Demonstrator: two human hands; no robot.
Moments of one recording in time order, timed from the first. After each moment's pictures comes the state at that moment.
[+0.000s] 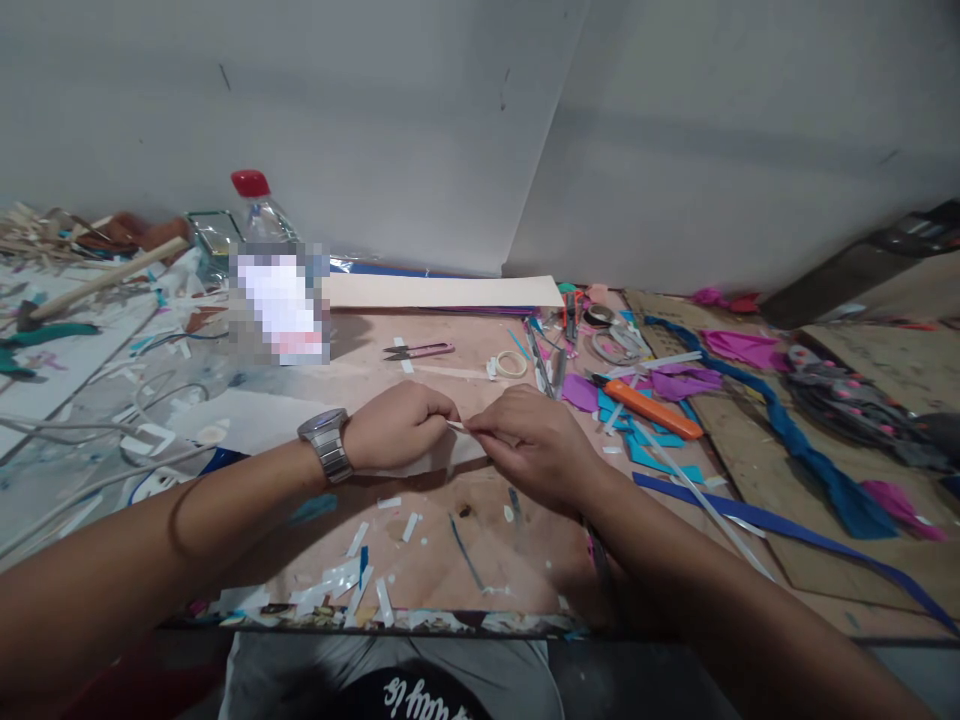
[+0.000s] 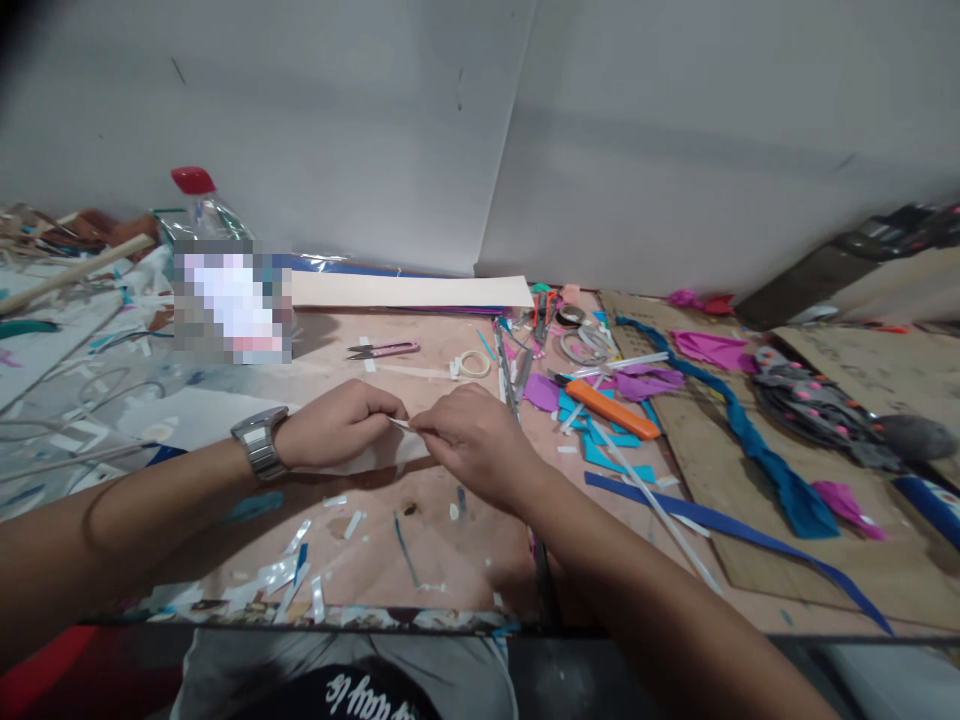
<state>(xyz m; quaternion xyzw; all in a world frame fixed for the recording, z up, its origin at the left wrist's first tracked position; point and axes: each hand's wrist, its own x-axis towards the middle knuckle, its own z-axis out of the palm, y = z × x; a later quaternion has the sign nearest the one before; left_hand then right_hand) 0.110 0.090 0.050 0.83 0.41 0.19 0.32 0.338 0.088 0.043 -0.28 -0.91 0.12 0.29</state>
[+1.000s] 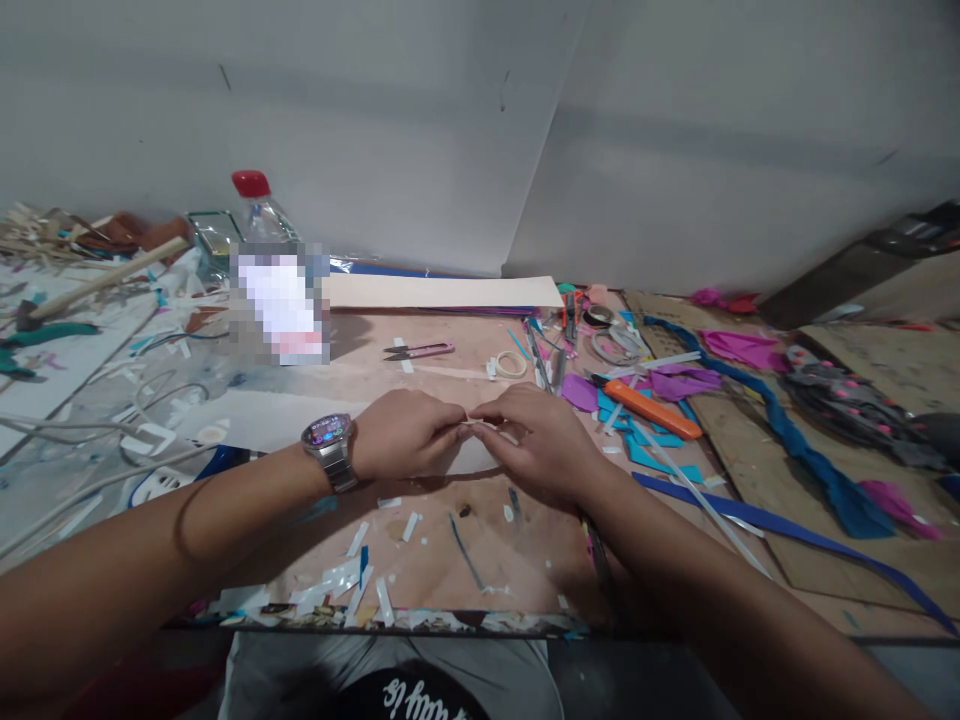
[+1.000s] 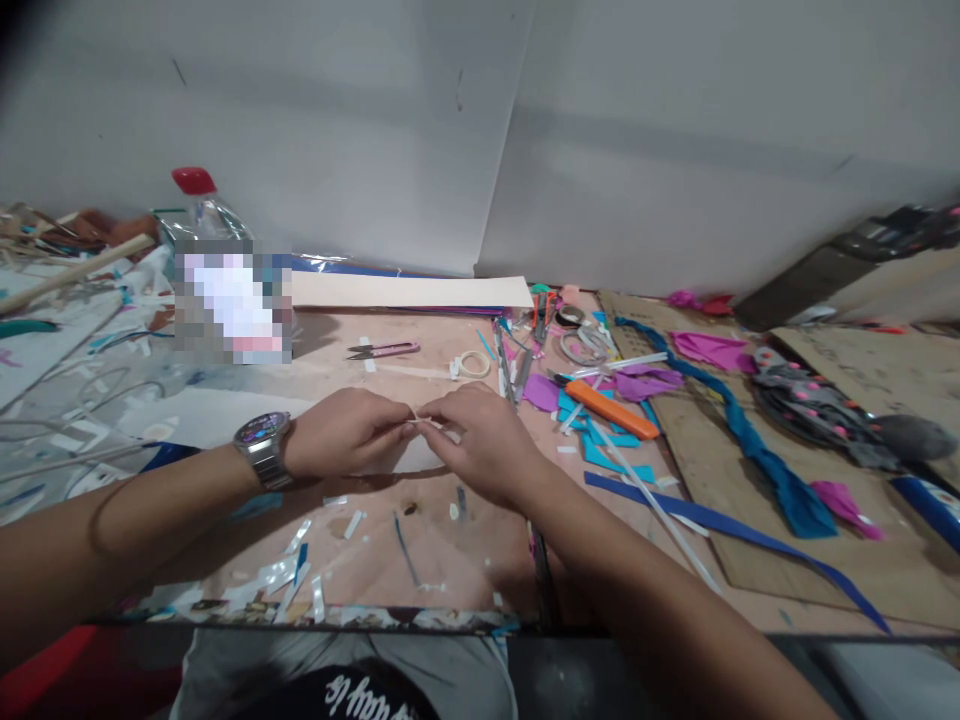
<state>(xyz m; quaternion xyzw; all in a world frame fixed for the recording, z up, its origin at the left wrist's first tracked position) 0.114 0.086 0.038 0.90 0.39 0.12 0.14 0.340 0.089 0.043 -0.36 -0.89 0.15 0.26</state>
